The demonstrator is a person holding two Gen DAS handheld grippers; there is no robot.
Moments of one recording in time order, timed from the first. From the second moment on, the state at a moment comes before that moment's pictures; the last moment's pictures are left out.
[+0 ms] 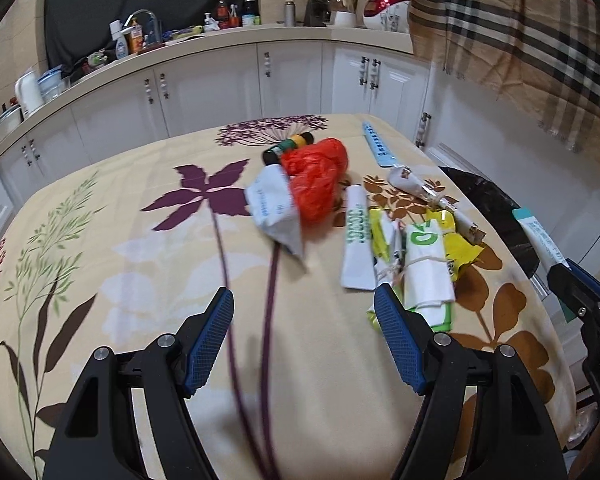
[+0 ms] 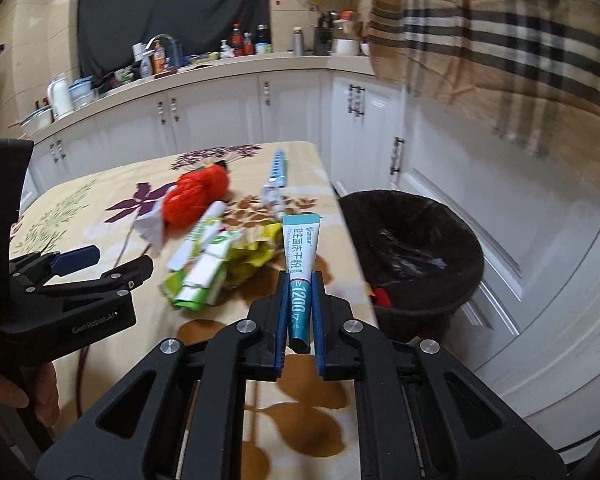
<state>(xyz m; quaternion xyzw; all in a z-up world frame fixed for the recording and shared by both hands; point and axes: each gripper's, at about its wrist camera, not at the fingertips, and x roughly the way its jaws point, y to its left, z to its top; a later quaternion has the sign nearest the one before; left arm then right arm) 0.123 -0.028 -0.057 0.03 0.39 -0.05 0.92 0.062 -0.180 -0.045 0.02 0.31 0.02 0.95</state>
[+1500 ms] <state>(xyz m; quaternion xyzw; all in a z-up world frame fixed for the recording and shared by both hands) 0.158 -0.051 -0.058 0.05 0.40 -0.08 0.91 0.100 -0.237 -0.057 0.06 0.32 -0.01 0.95</state>
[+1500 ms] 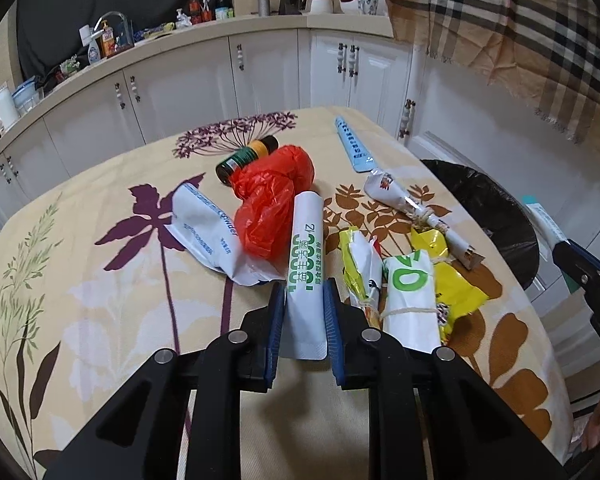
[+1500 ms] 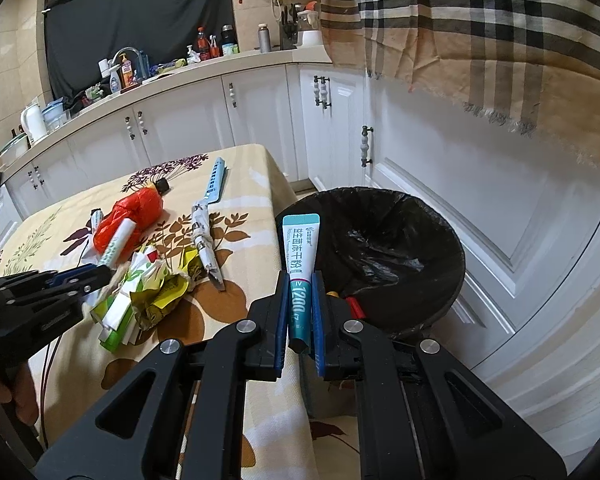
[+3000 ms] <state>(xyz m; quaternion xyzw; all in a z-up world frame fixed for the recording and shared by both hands) 0.247 -0.215 -0.053 0.11 0.36 -0.15 0.91 0.206 -0.325 -0.082 0.02 0.30 -0.13 0.94</state>
